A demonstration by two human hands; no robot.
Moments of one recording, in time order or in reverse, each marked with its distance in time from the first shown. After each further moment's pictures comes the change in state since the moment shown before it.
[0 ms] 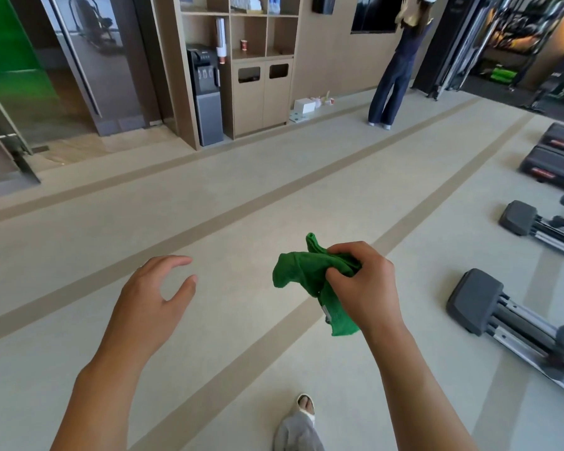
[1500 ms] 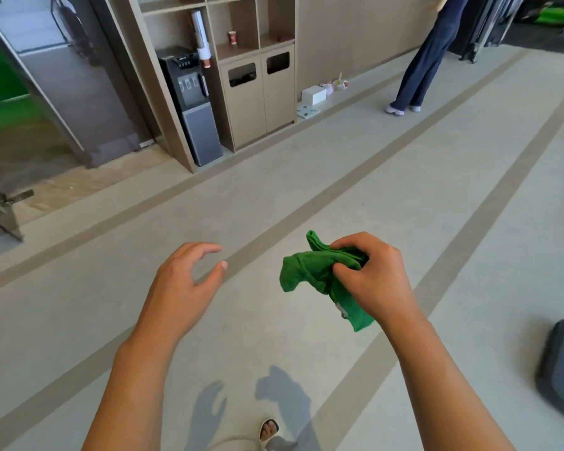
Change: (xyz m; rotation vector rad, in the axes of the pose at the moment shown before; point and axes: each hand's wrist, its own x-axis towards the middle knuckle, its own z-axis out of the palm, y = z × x) left_hand 0.601 0.022 0.220 0.019 -0.086 0.096; right_hand 0.595 0.097 0.130 0.036 -0.096 0.010
